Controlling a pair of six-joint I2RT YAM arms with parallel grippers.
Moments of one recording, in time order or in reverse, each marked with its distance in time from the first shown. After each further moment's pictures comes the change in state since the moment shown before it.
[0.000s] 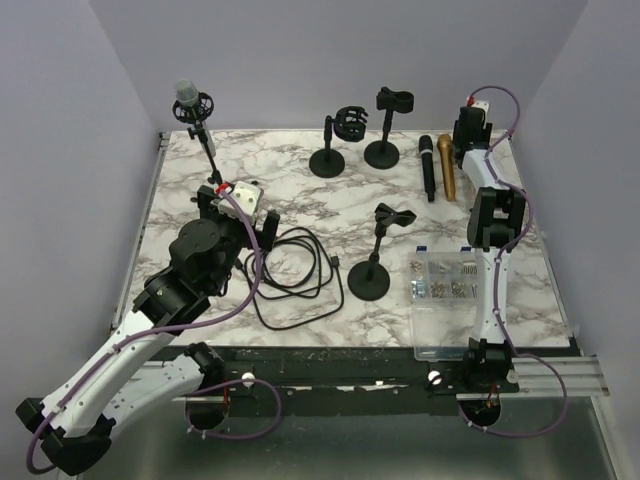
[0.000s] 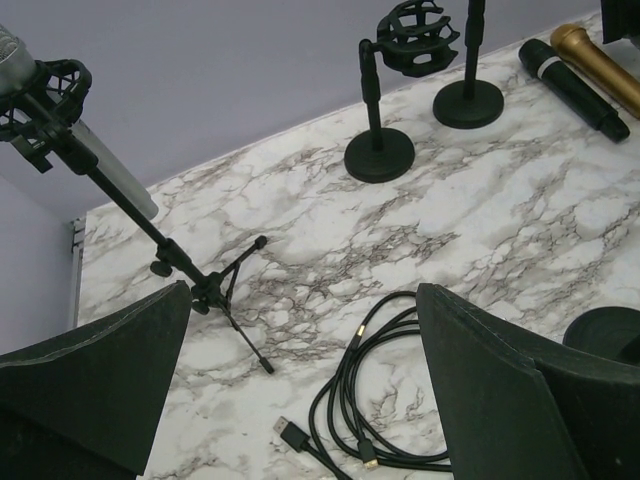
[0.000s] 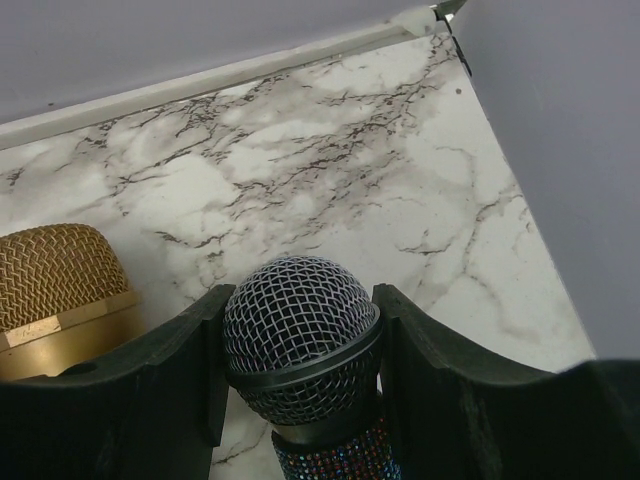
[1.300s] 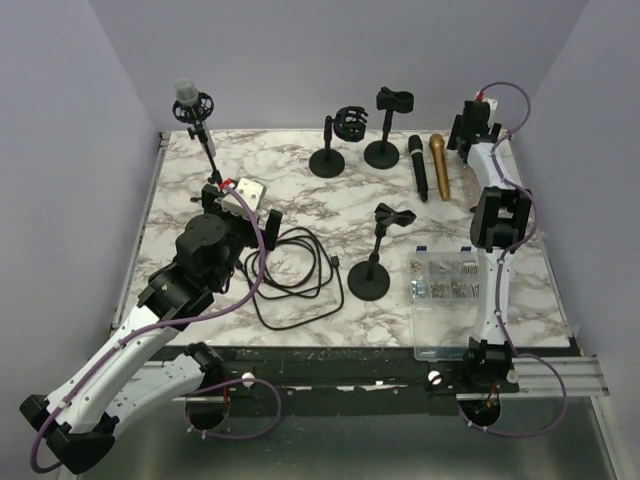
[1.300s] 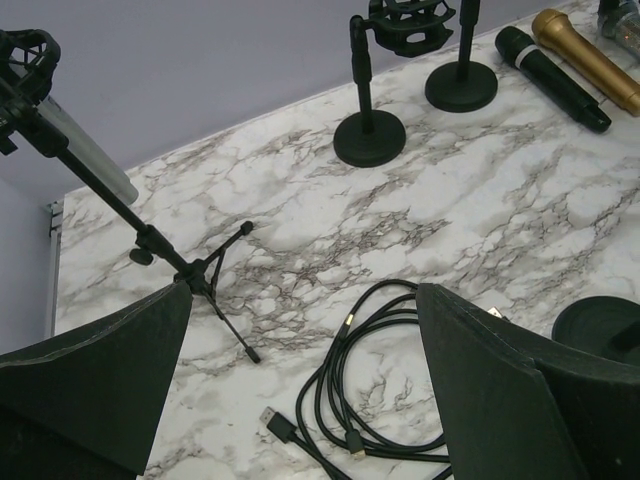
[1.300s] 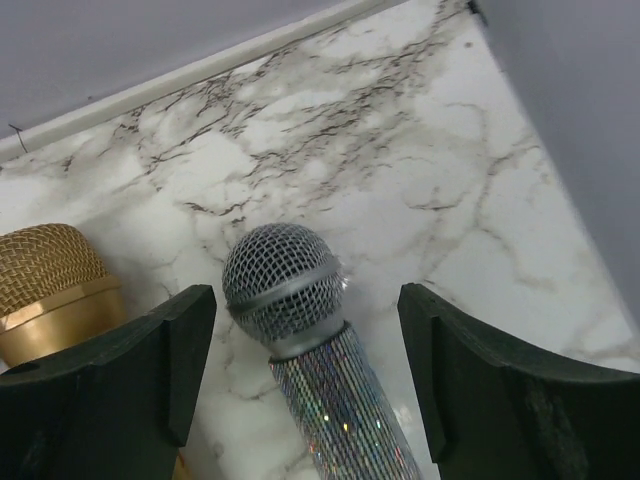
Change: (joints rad) left arm 0.033 0.042 0.000 -0.014 0.030 -0.038; right arm -0.012 -0.017 0.048 -0.150 -0.085 0.135
